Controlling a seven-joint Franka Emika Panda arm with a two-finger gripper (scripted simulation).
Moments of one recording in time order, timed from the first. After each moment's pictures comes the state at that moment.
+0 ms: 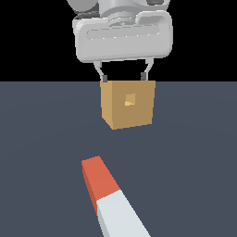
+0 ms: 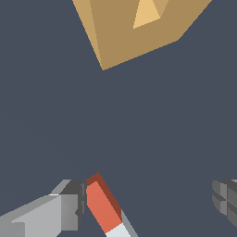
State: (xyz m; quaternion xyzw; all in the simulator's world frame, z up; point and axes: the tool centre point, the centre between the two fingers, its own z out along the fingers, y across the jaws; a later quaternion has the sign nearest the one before) arm 0.013 -0.006 0.203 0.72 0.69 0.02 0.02
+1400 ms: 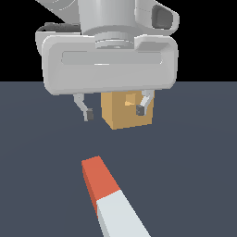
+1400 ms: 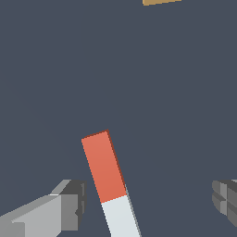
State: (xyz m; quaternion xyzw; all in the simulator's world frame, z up) arm -0.005 -0.097 0.143 0.63 0.77 0.01 0.01
